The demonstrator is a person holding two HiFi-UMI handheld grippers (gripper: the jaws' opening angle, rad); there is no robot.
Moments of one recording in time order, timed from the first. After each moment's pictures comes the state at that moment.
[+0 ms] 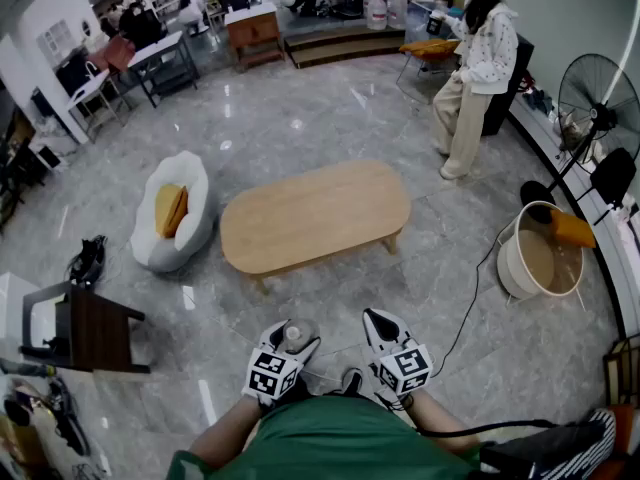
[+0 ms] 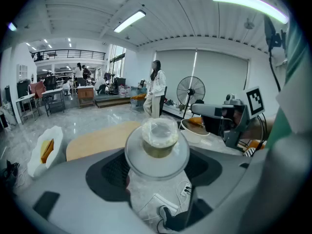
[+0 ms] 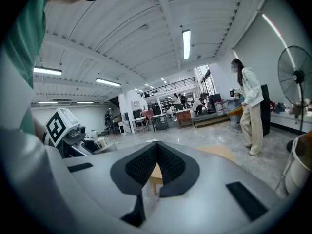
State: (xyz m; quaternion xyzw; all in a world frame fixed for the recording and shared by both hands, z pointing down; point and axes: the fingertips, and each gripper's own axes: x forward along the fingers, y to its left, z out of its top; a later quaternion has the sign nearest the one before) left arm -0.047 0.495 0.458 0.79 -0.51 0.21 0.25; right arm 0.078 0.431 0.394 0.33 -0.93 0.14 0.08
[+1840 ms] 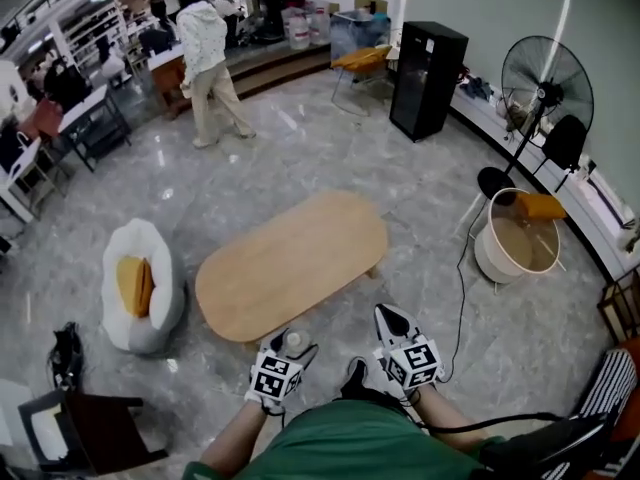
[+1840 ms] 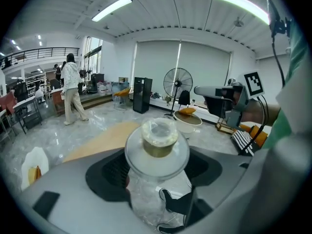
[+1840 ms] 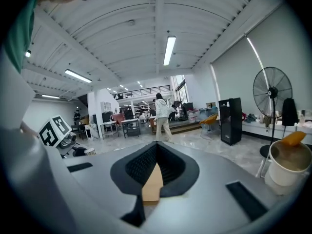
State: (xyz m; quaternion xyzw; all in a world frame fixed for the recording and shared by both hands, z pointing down) left arm -0.167 0.318 0.491 0.85 -0.40 0.27 0.22; right arm 0.004 0.272 0.387 0.50 -0.86 0.12 0.07
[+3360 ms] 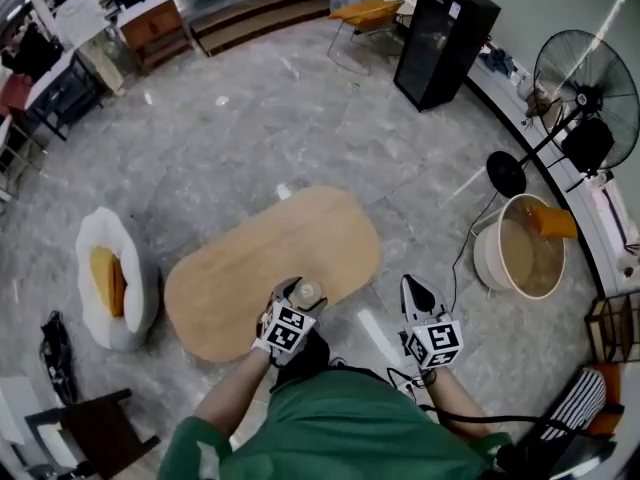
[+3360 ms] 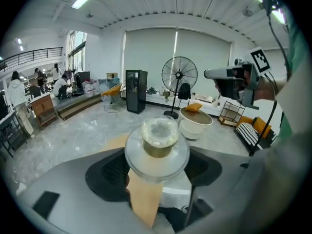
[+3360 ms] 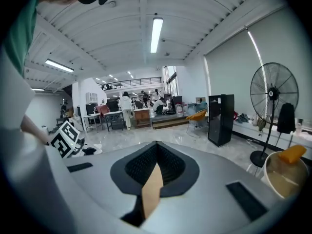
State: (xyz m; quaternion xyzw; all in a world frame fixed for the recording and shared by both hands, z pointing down) left arm -0.054 -0.066 0.564 0.86 -0.35 0.31 0.20; right arm 0.132 -0.079 0.420 0.53 -0.82 0.14 0.12
